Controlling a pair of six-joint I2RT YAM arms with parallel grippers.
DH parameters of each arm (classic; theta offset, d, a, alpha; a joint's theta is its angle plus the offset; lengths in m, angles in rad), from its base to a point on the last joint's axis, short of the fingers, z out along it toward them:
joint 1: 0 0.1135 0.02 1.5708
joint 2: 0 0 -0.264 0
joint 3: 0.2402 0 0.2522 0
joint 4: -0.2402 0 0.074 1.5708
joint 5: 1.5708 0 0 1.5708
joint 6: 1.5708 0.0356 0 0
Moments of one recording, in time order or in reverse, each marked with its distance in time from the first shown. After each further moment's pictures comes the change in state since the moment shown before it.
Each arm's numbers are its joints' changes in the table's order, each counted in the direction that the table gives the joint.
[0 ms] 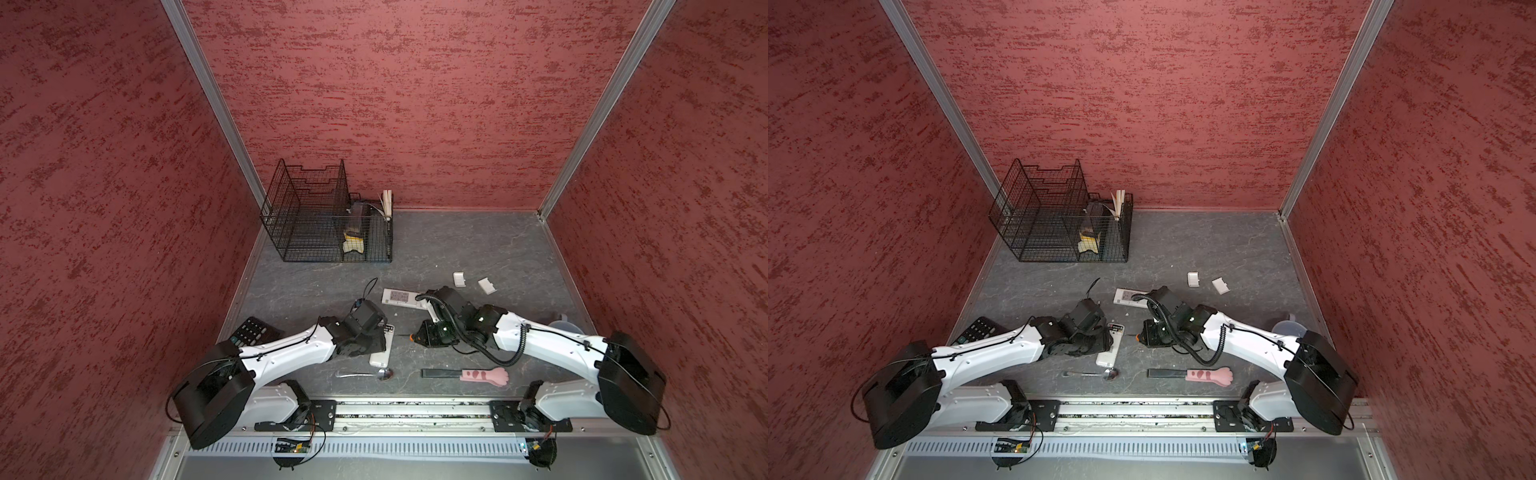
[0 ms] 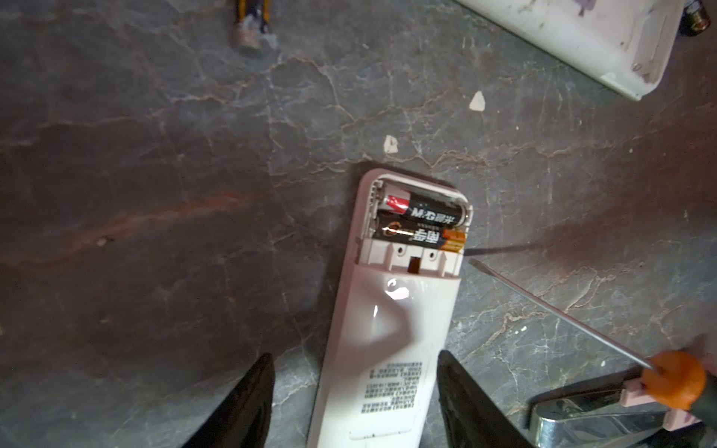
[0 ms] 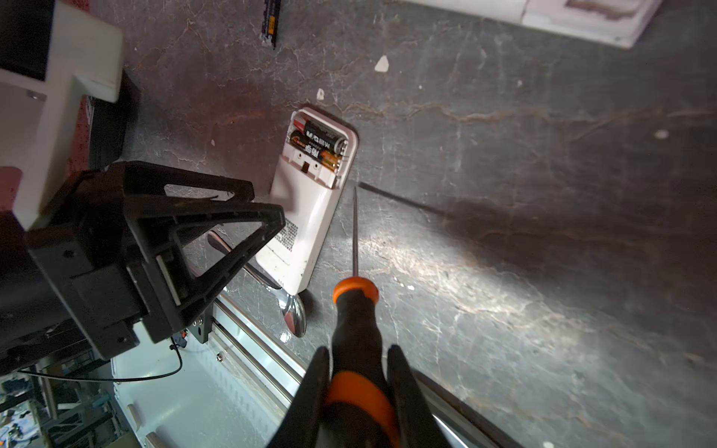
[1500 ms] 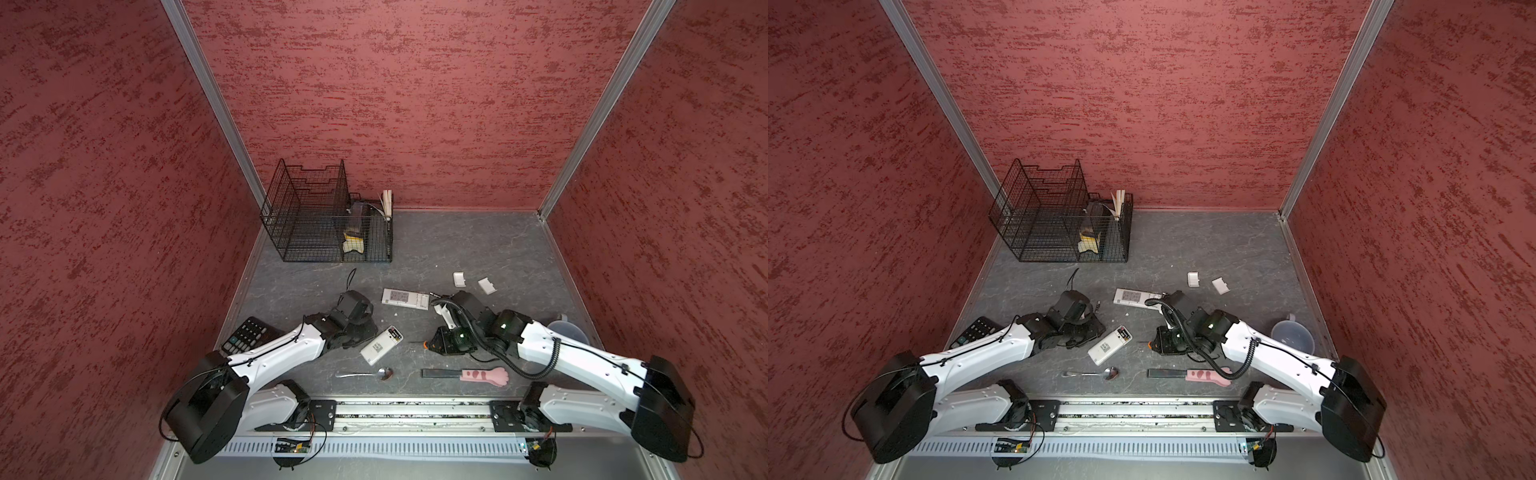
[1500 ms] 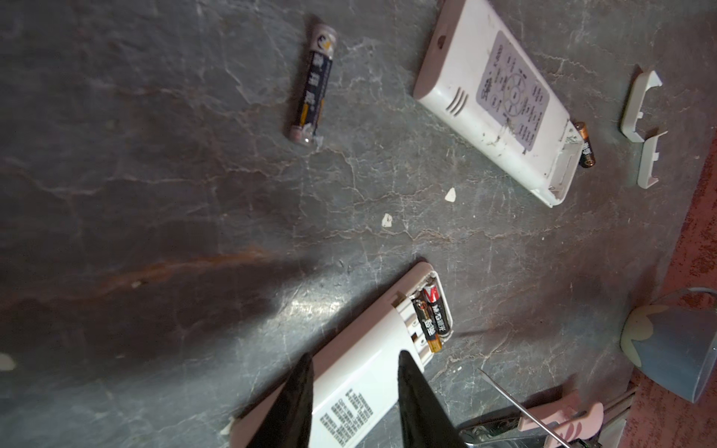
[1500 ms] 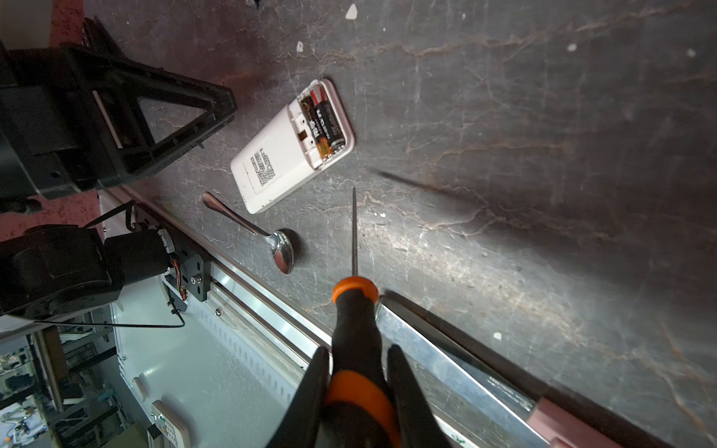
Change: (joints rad) left arm 0.187 0.079 -0.050 0.091 0.116 -0.087; right arm -0.011 0.154 -0.052 -0.144 -0.027 0.003
